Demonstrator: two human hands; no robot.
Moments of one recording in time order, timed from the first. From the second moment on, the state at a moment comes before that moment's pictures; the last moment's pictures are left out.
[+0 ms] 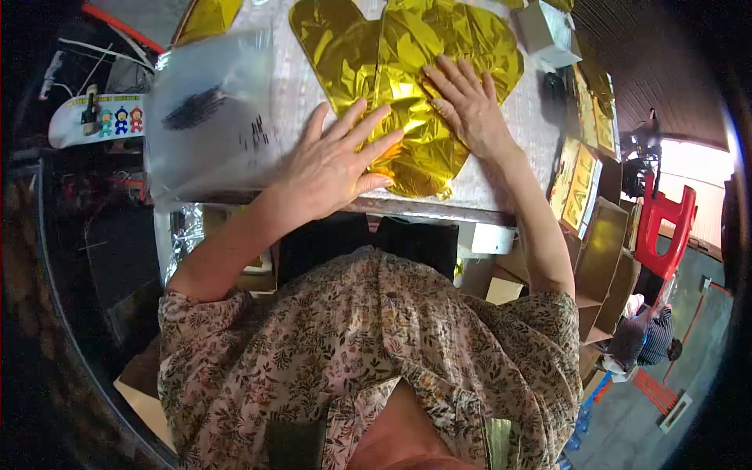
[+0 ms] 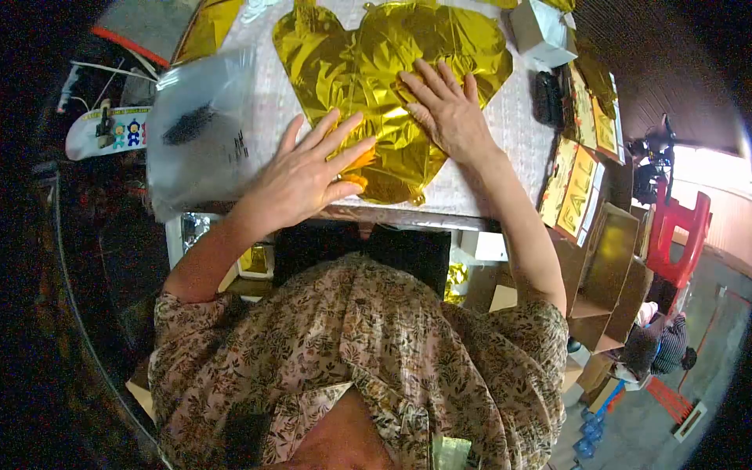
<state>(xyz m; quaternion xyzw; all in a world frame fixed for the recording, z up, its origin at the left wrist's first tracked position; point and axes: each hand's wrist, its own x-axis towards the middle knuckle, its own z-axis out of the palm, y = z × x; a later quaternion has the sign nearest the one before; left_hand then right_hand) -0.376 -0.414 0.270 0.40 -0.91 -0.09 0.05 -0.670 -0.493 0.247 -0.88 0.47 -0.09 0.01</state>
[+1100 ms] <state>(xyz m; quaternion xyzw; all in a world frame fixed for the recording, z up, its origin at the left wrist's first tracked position) -0.356 -0.439 0.251 0.46 -0.87 -0.04 0.17 -0.675 -0.518 0.227 -0.88 0.45 -0.12 -0.04</state>
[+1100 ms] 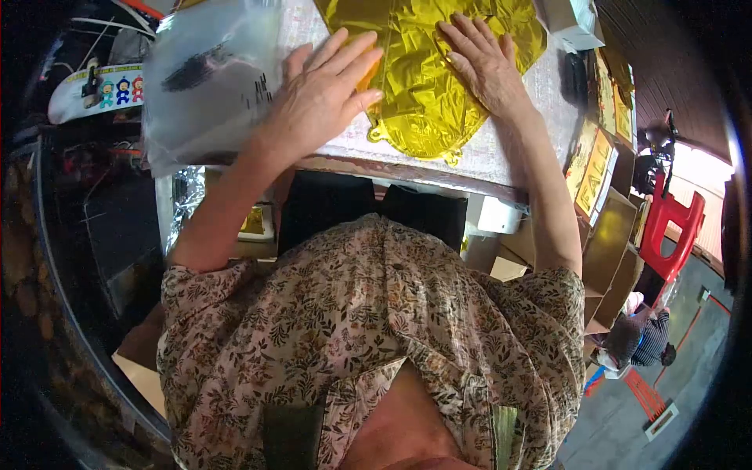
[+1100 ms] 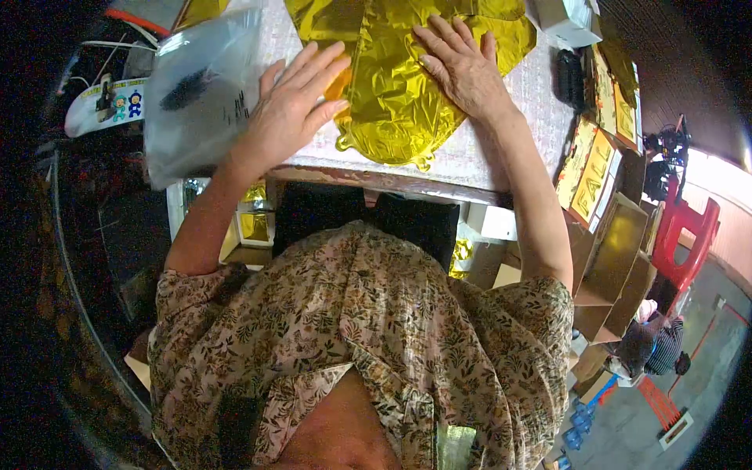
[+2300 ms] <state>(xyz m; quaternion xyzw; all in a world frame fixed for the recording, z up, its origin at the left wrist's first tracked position) -0.656 -0.607 0.353 0.09 -0.94 0.01 0.33 -0.959 -0.538 0.292 -0.69 0.66 -0.21 -0.20</state>
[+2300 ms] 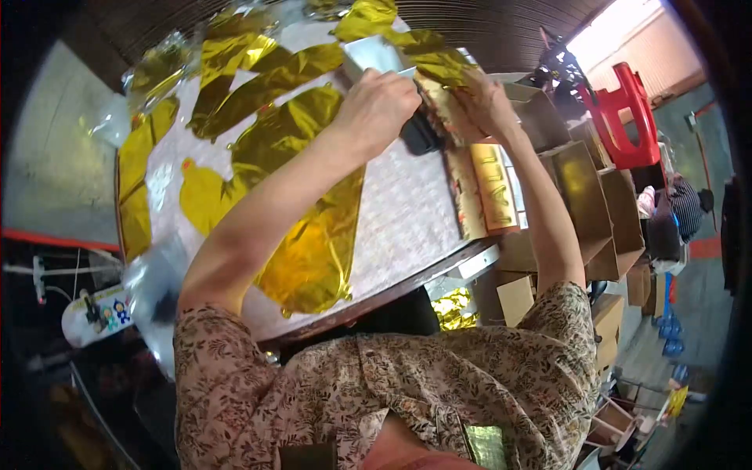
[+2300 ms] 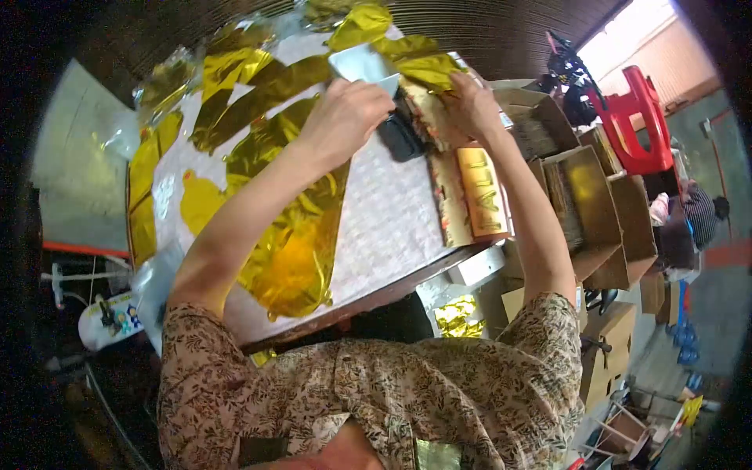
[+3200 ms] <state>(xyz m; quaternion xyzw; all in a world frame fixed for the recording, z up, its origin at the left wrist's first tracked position) -0.798 -0.744 0.354 0.27 -0.90 -0.26 0.23 -0.979 -0.543 0.355 -0.54 0.69 -0.49 0.05</state>
